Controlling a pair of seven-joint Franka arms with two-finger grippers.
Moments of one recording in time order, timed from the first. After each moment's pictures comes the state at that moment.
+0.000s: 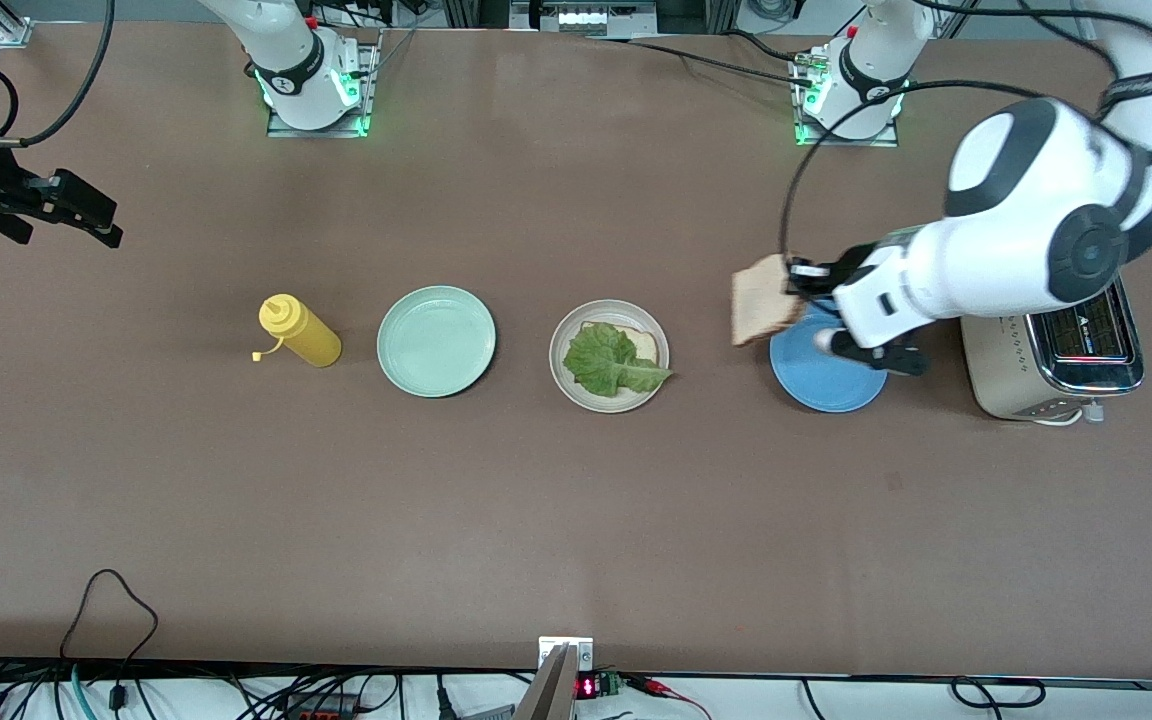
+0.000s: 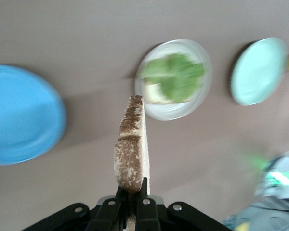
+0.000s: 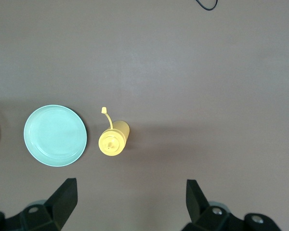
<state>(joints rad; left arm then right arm) 0.36 0.39 -0.76 -1.61 -0.27 1.72 -0.21 0.06 -0.02 -0.02 -1.59 -0.02 1.60 0.07</state>
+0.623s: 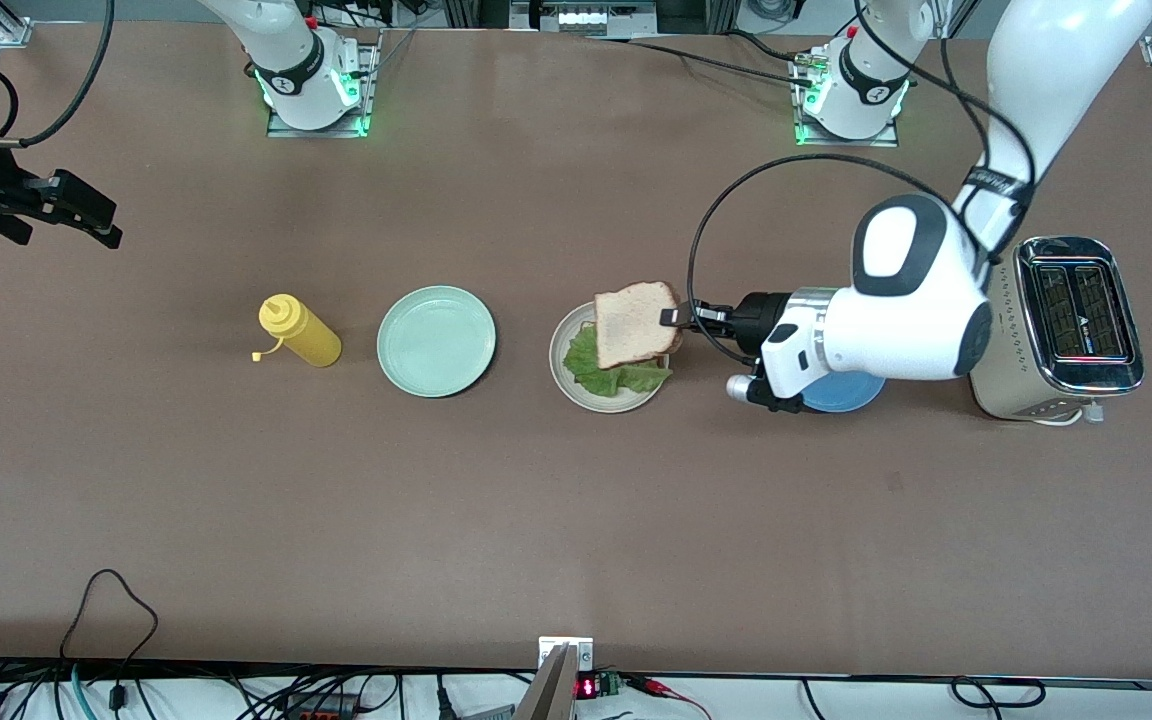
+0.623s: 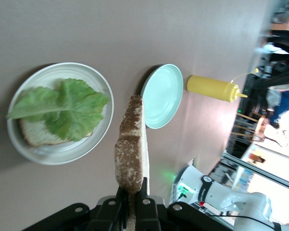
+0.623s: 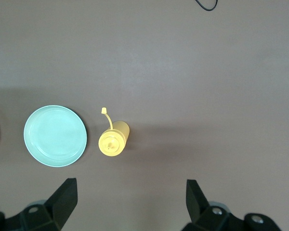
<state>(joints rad) 0.28 0.59 -0.76 -1.67 -0.62 2.05 0.00 0.06 -0.02 -0.02 -1.60 -0.02 1.60 0.07</state>
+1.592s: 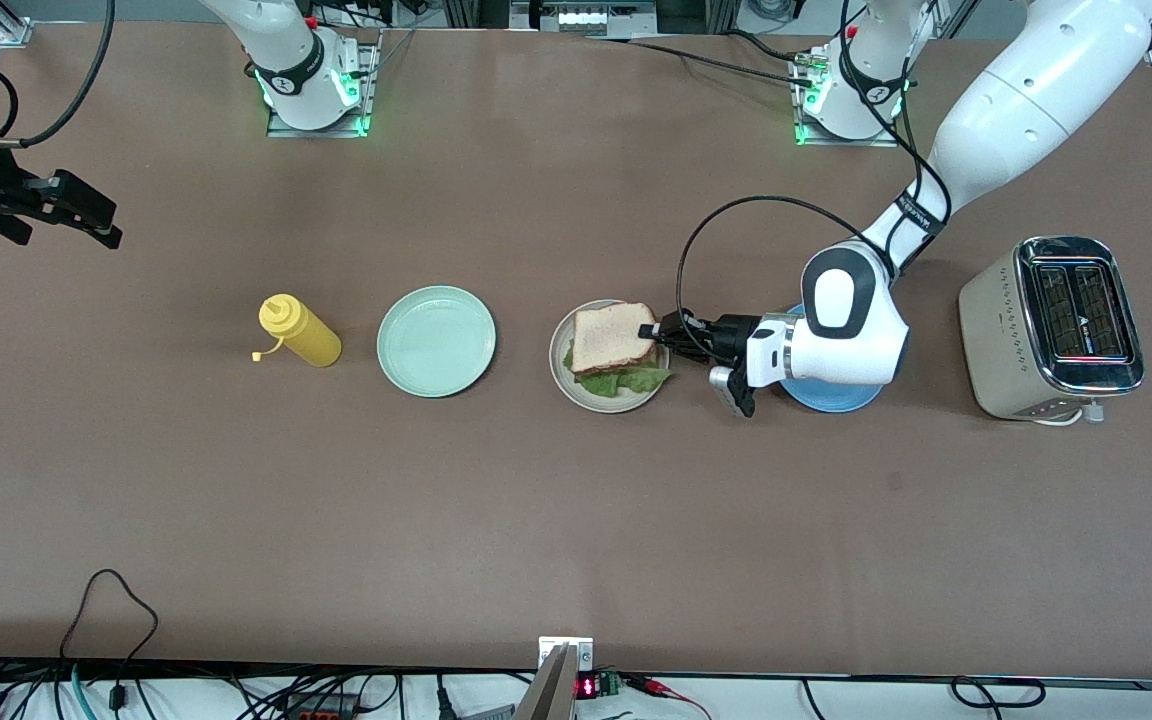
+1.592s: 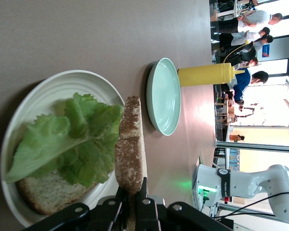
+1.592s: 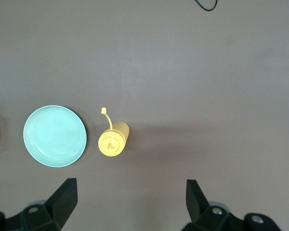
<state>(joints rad) 0.29 0.77 -0.73 -1.88 -0.90 2.30 0.73 0.06 -0.02 -0.02 -1.60 -0.02 1.60 0.07</state>
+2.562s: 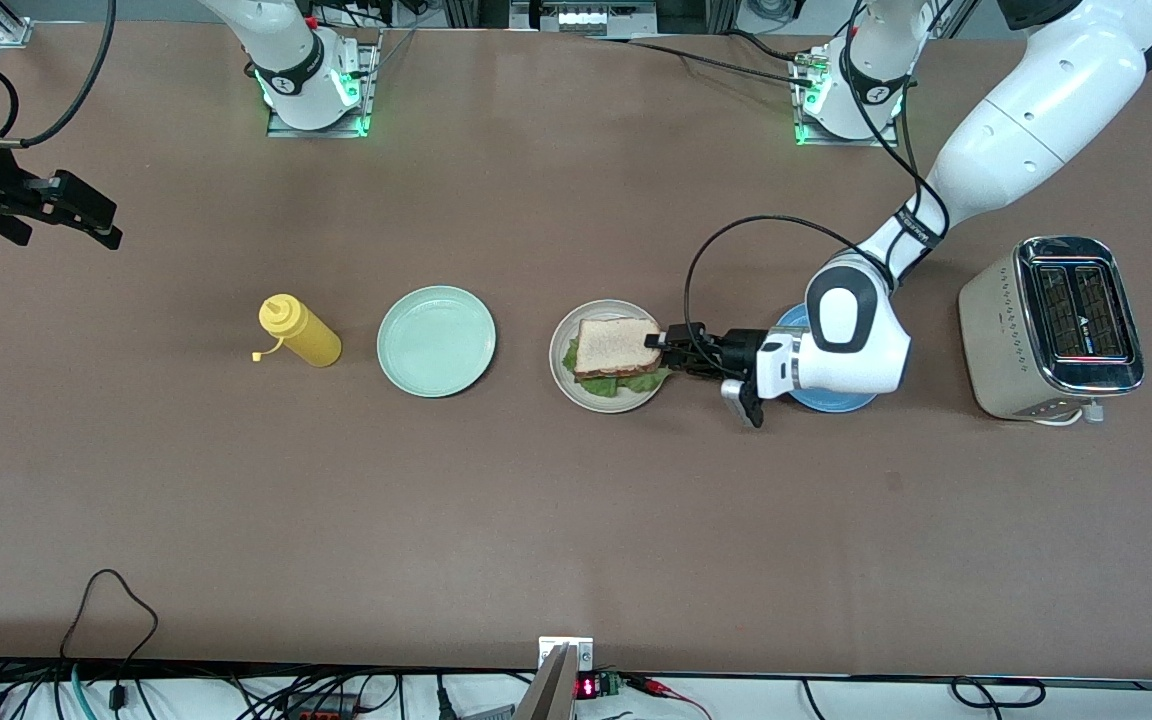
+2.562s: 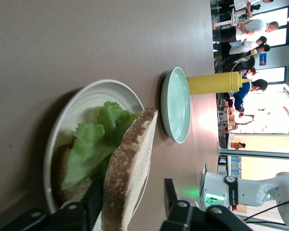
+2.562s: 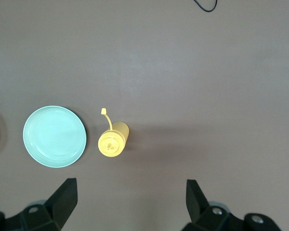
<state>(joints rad) 0.33 0.83 -0.73 -1.86 -0.90 2.34 0.79 0.06 -0.02 -0.02 -1.60 -0.02 1.60 0.07</state>
